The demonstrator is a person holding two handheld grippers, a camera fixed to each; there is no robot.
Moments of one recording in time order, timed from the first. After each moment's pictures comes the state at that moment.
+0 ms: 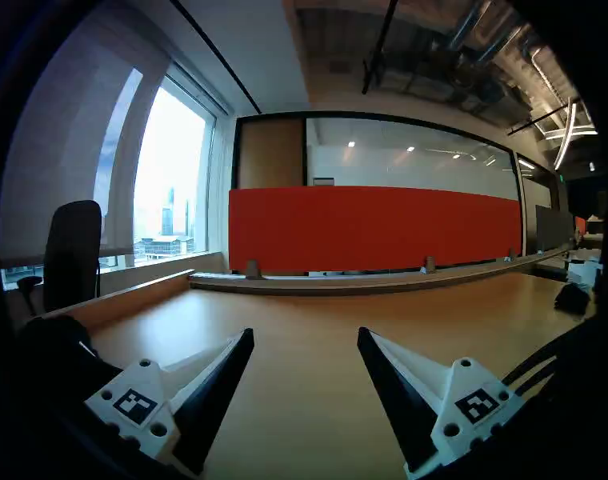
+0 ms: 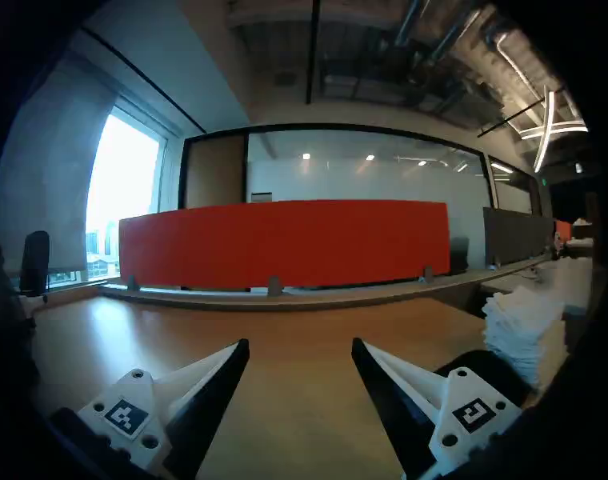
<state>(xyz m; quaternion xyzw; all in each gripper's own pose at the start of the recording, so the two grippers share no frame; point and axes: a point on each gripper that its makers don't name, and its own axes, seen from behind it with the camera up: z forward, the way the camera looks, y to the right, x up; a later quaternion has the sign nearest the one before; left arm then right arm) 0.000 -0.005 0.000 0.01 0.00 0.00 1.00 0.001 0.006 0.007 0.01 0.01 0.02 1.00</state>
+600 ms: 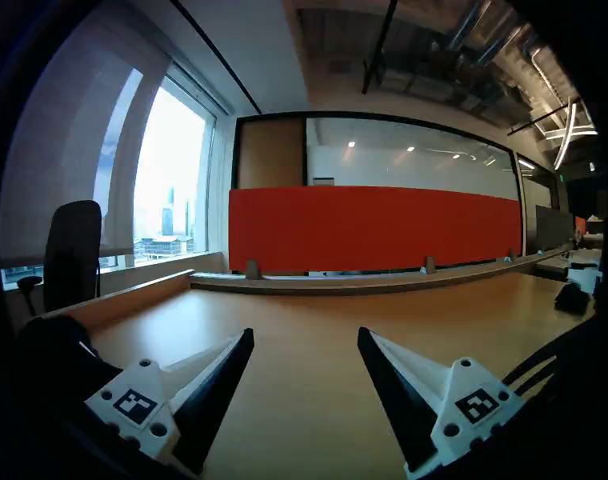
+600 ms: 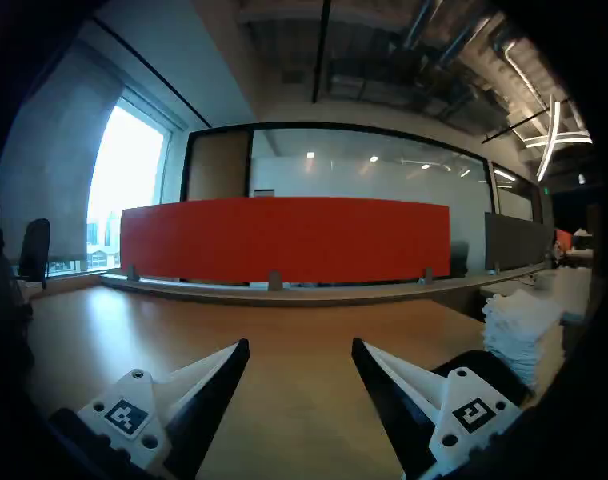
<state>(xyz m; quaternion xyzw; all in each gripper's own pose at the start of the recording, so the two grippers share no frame) 0.000 -0.006 0.001 0.01 0.00 0.00 1.00 -0.005 0.001 0.004 0.01 0.01 0.00 1.00</state>
